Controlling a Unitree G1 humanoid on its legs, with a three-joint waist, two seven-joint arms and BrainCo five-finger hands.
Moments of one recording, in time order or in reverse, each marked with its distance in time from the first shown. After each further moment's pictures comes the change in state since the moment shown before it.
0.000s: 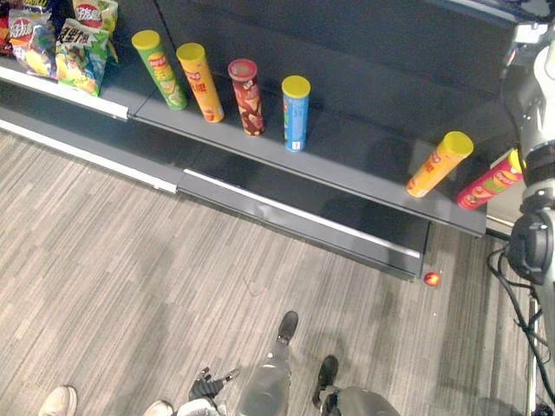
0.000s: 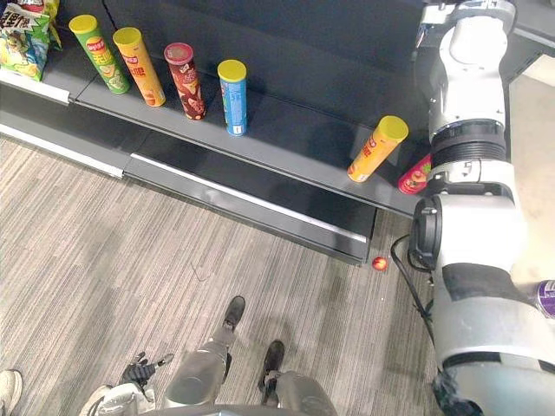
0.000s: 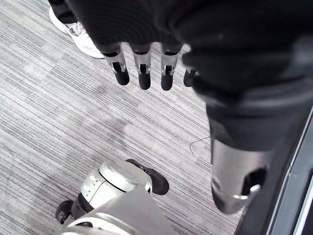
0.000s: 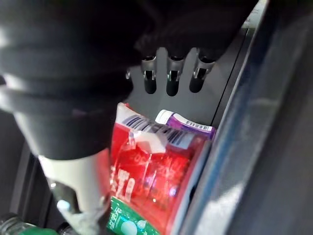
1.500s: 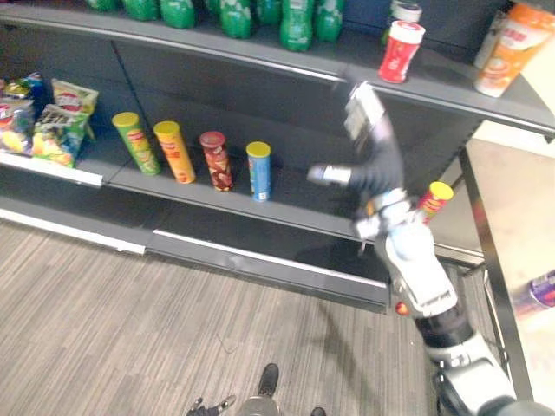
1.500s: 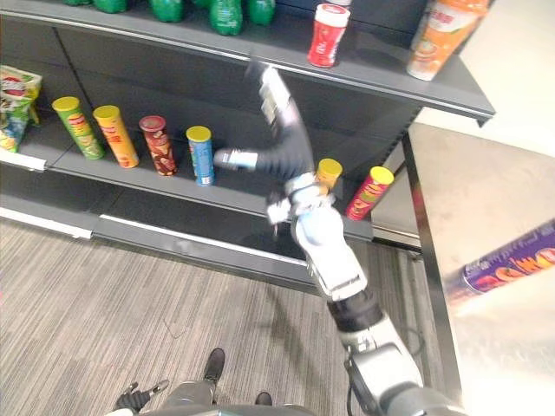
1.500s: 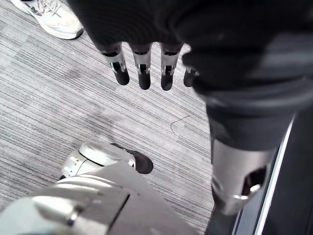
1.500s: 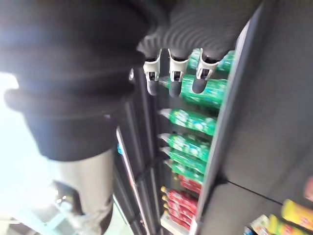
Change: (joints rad) left arm 0.092 -0.028 0.087 0.013 0.091 0.046 0.014; right arm 1.033 0.401 0.402 -1.104 0.083 -0.051 0.198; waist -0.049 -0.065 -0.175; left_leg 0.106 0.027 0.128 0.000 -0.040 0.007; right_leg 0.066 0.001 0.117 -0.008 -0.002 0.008
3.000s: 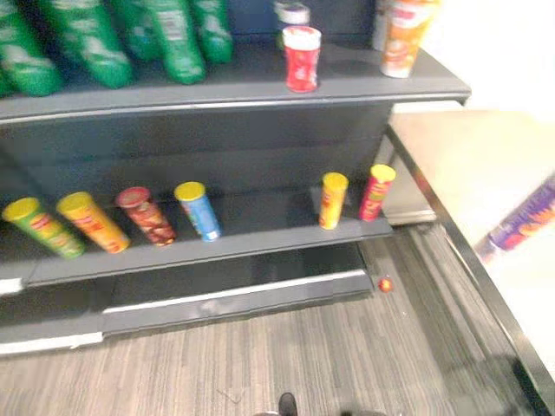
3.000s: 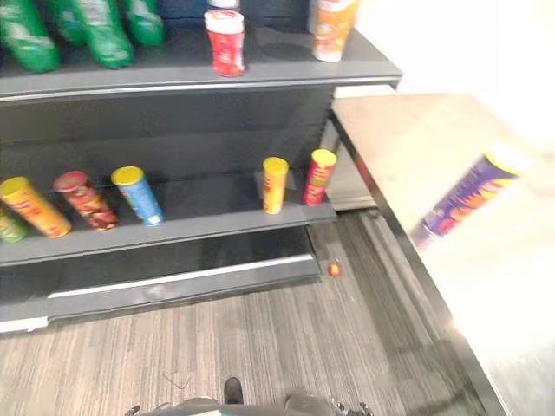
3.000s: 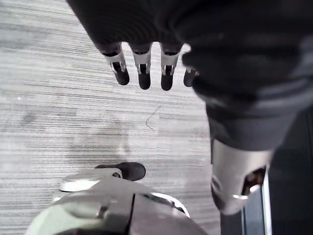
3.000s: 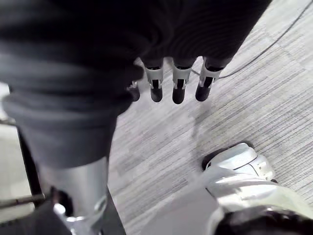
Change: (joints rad) left arm 0.020 -0.040 0.062 0.035 0.061 -0.011 -0.039; right arm 0.553 0.181 -0.745 1.233 -0.112 0.092 0.013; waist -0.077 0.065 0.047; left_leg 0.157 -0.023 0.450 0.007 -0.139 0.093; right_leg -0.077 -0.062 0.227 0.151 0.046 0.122
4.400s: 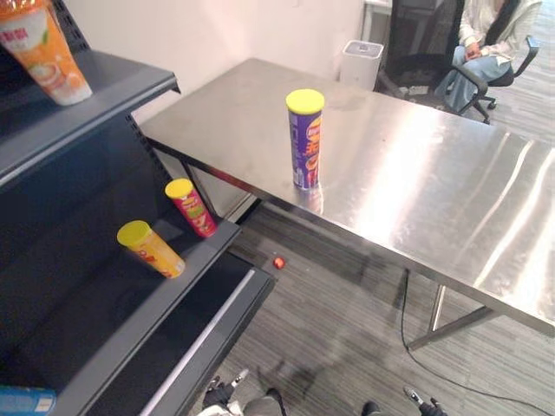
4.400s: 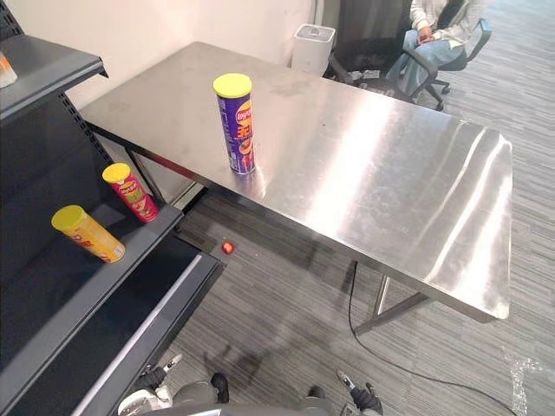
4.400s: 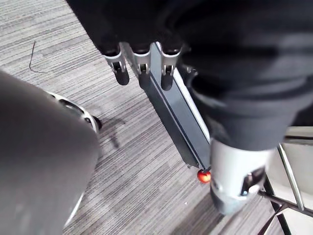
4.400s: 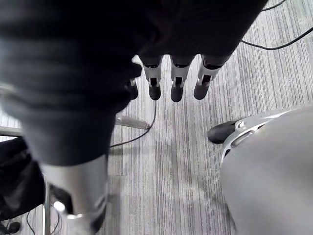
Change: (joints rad) left arm -0.081 -0.080 0.035 -0.074 -0.174 -0.025 -0.017; right arm -0.066 0.017 -0.117 0.005 0.069 0.000 -0.032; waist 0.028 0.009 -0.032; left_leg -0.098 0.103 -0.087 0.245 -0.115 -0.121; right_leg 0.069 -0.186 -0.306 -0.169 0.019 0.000
